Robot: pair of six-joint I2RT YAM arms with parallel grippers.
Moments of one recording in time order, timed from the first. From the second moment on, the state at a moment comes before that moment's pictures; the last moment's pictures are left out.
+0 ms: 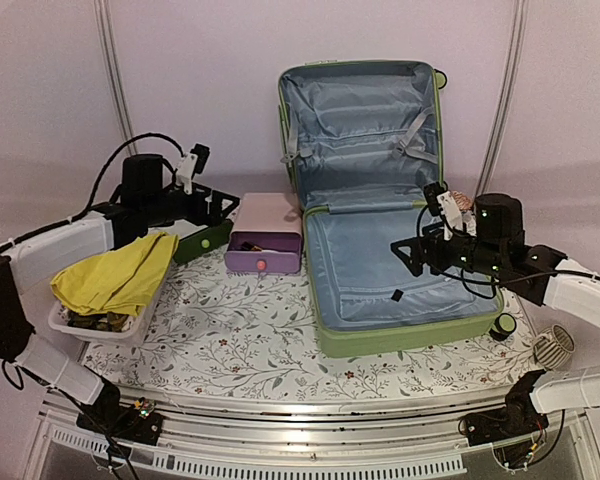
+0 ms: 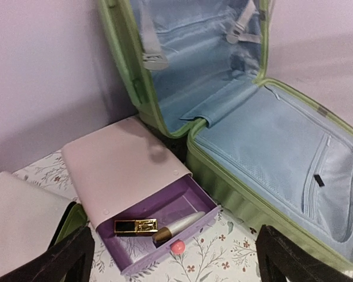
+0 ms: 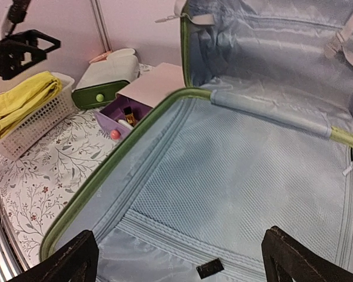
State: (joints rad) left arm -0.37 1.47 1.12 -0.02 0.32 0.04; right arm 0.58 1.06 0.80 -0.08 -0.11 0.07
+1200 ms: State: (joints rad) left arm -0.45 2.04 1.14 0.19 0.33 -0.45; right arm 0.57 1.28 1.00 -0.58 0.09 0.28
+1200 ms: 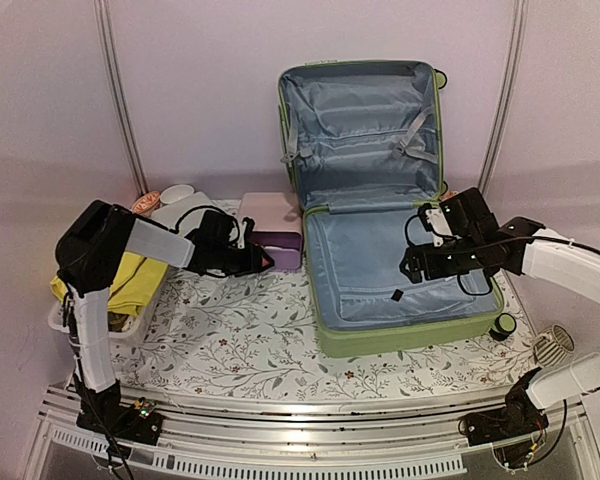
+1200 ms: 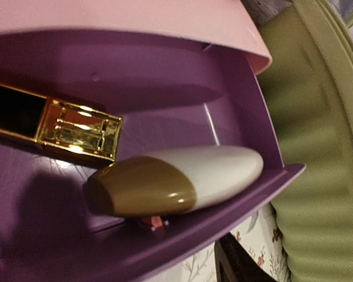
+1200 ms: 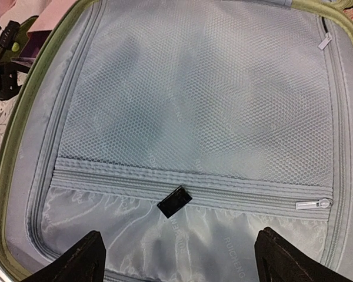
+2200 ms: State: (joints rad) left arm -0.40 1.71 1.03 0.33 0.30 -0.37; right arm 0.21 0.96 0.65 0.12 0.15 0.25
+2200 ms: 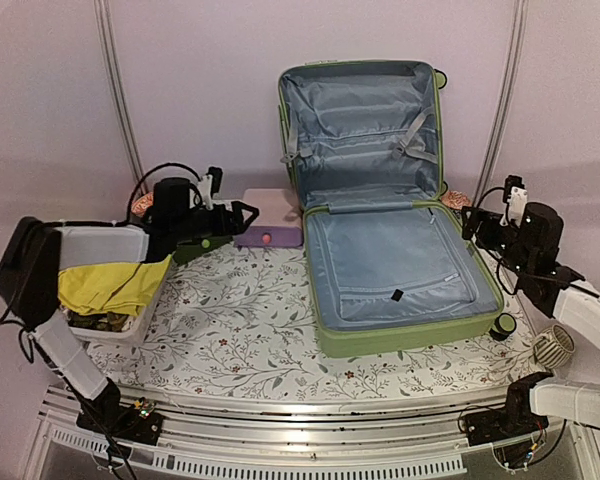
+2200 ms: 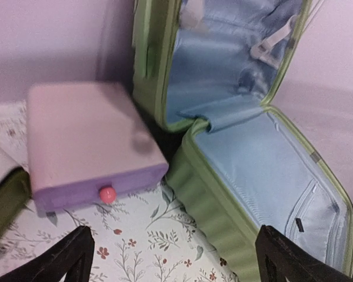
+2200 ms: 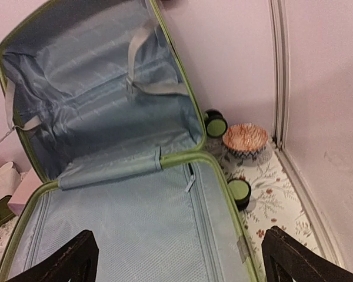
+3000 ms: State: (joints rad) left arm -0.18 1.05 0.20 0.74 -0.25 0.07; right arm 0.17 1.18 0.29 0.87 0.07 -0.15
